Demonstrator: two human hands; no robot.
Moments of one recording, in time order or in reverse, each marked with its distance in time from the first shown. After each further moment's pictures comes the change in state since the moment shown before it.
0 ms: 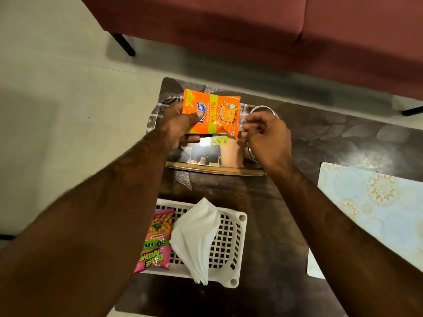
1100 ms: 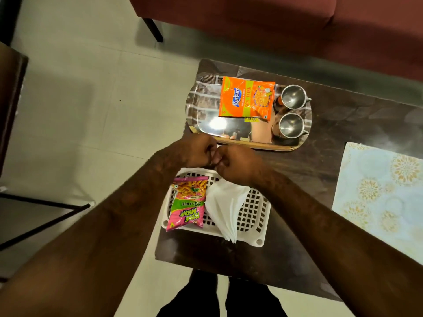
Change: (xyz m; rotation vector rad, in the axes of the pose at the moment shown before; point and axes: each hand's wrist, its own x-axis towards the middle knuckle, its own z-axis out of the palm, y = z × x) left_hand -0.117 -0.044 -0.062 1.164 -0.332 0.320; right_hand -0.115 -0.034 0.065 -0.640 -0.736 -0.247
